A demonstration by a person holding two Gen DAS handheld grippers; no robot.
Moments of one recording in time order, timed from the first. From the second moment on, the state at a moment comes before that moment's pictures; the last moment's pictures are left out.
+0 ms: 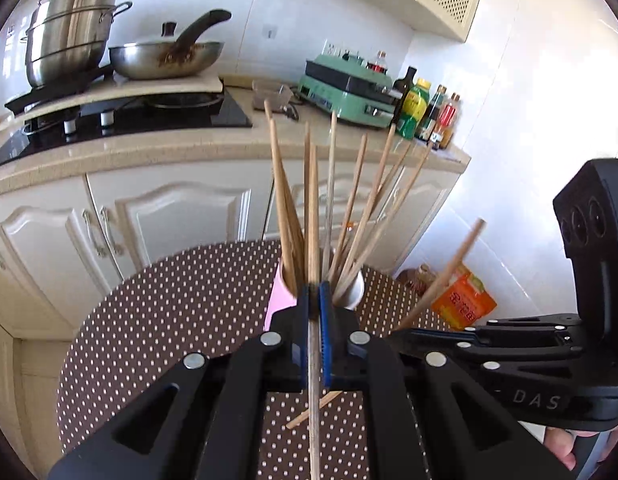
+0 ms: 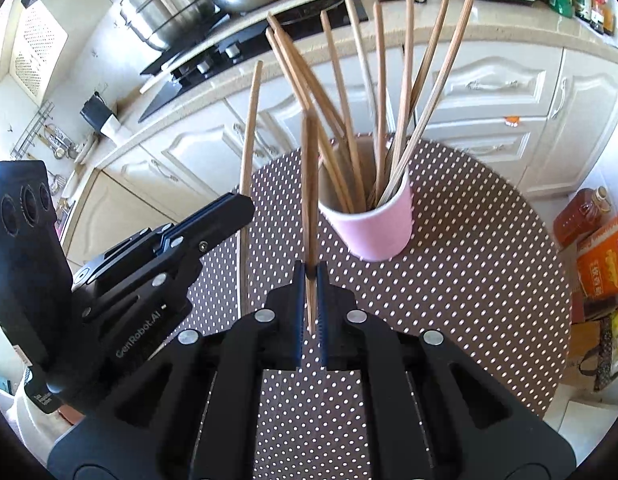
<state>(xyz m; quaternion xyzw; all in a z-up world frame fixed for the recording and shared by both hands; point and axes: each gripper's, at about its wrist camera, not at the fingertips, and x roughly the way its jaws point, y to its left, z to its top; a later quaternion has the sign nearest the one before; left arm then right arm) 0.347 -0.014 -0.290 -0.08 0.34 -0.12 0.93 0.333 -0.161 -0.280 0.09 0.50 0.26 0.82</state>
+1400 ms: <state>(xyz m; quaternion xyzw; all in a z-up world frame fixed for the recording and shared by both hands) 0.447 -0.033 -0.236 -0.11 0.22 -0.07 0.97 0.401 -0.194 -0.196 0.06 0.44 0.28 0.85</state>
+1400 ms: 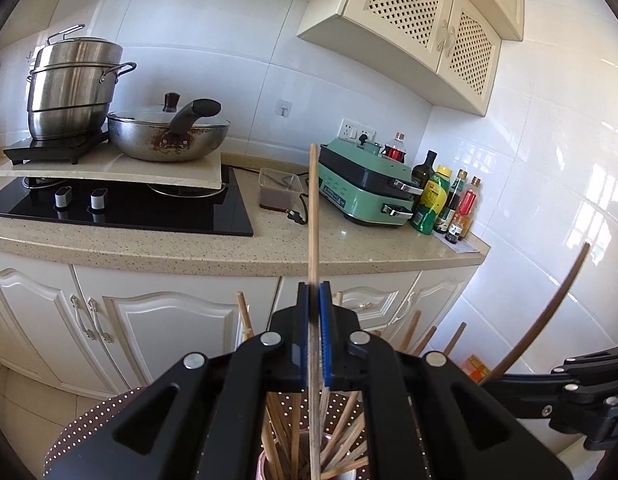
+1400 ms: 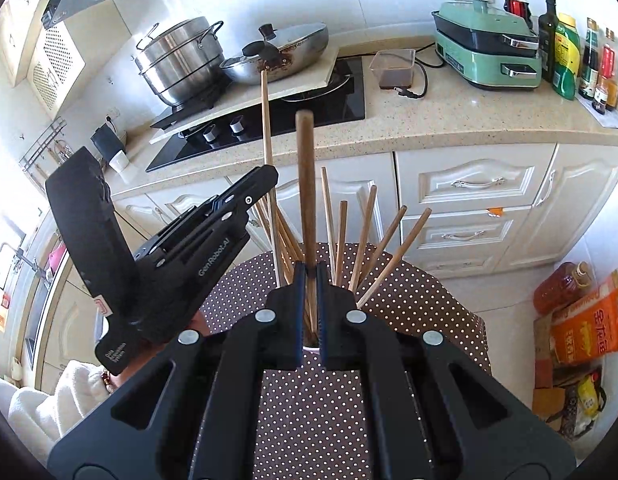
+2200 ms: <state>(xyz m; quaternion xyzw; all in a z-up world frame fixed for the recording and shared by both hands) 0.451 -0.037 -0.276 -0.10 0.22 -0.03 0.97 0.407 -0.162 -0.263 0.04 0.50 0.28 0.82</state>
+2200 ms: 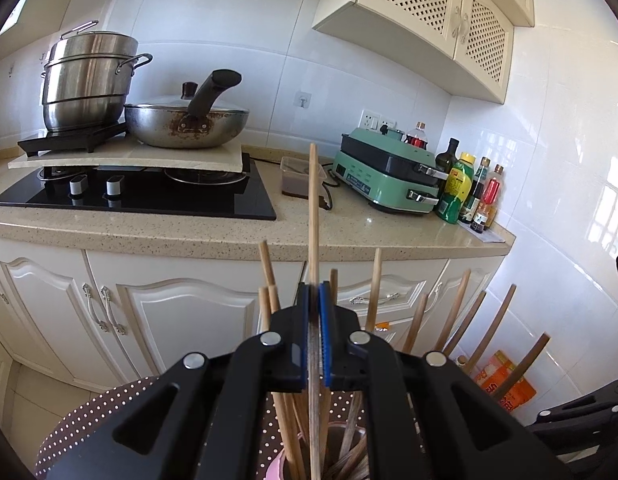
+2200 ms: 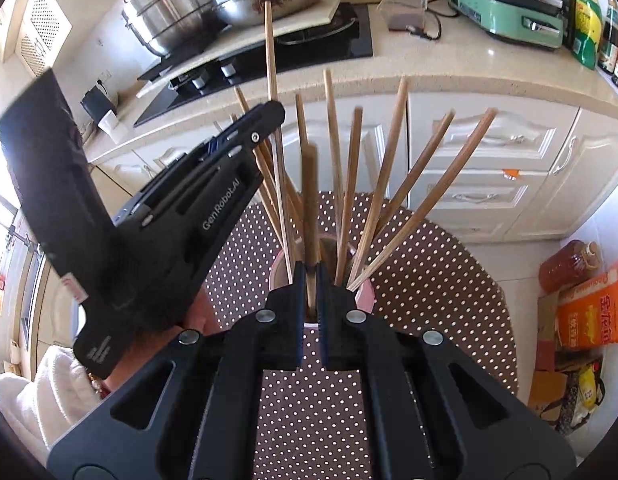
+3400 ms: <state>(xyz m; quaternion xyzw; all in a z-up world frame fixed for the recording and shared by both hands) 0.394 -0.043 -0.321 -0.09 0.26 -0.04 0.96 0.407 -0.158 -0.304 0.05 0.53 0.25 0.81</state>
